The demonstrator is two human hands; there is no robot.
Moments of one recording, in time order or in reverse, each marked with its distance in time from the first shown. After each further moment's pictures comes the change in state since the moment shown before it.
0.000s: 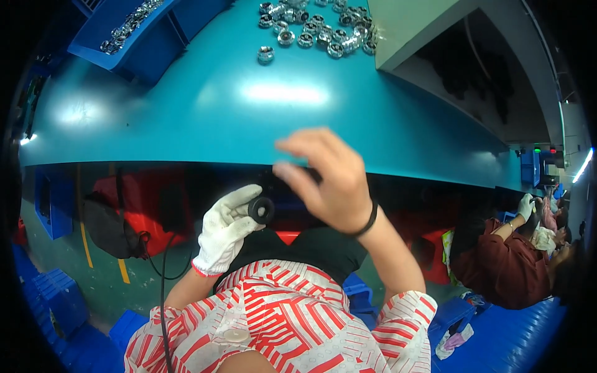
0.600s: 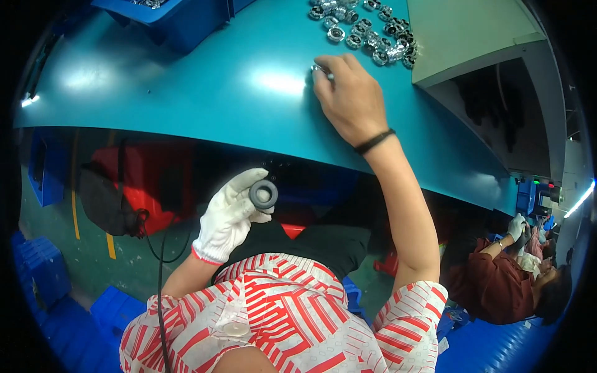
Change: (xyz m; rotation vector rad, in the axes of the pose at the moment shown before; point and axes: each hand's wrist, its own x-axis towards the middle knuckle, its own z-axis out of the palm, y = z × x) left_hand 0.002 0.004 -0.025 -0.278 -0.042 0.022; right_hand 0.078 0.048 0.032 -0.388 -0.114 0.137
